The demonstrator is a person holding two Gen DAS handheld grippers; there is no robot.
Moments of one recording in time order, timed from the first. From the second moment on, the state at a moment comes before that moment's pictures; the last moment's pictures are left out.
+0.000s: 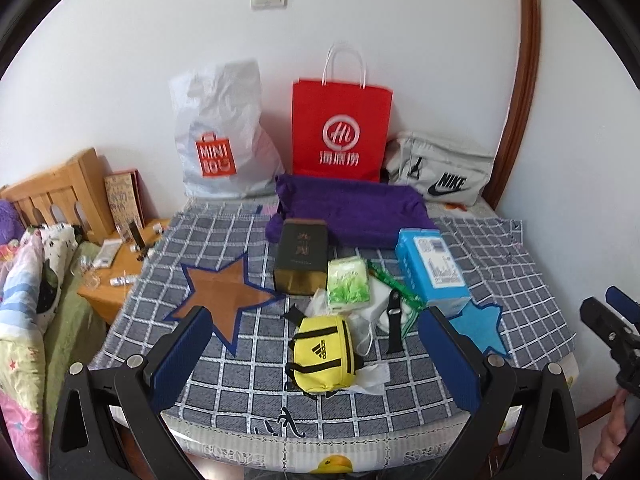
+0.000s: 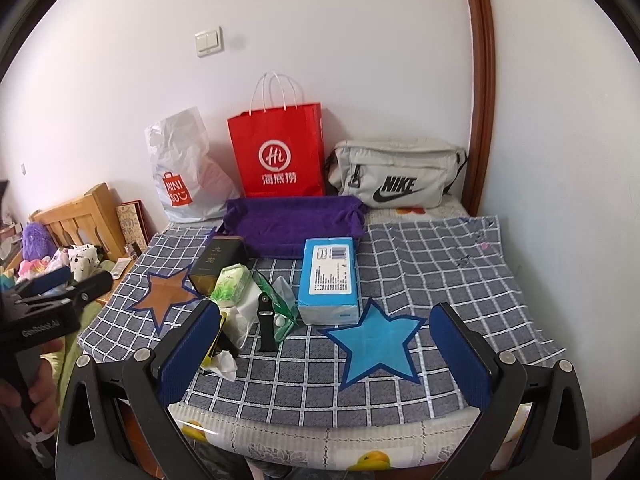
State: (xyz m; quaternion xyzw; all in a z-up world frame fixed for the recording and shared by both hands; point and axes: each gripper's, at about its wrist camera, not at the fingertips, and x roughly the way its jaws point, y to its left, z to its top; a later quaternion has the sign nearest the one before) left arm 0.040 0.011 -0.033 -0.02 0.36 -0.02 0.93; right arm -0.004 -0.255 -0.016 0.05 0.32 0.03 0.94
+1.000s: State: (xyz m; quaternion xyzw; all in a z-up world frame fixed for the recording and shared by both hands) left arm 0.141 0.005 -0.211 -0.04 0.54 -0.09 0.84; right arm 0.133 -0.211 -0.135 0.04 0.43 0.12 0.90
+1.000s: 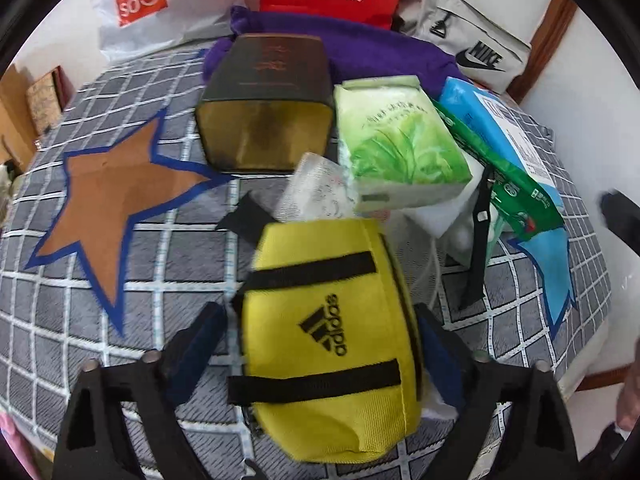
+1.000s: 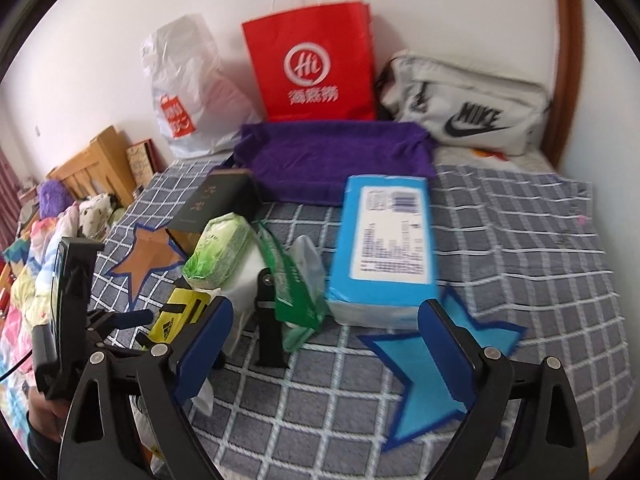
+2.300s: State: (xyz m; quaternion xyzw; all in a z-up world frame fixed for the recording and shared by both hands) left arm 0.132 0.072 -0.174 -0.09 0.50 -0.01 0.86; right arm 0.067 -0.235 -0.171 -0.02 0.47 0.10 0.88
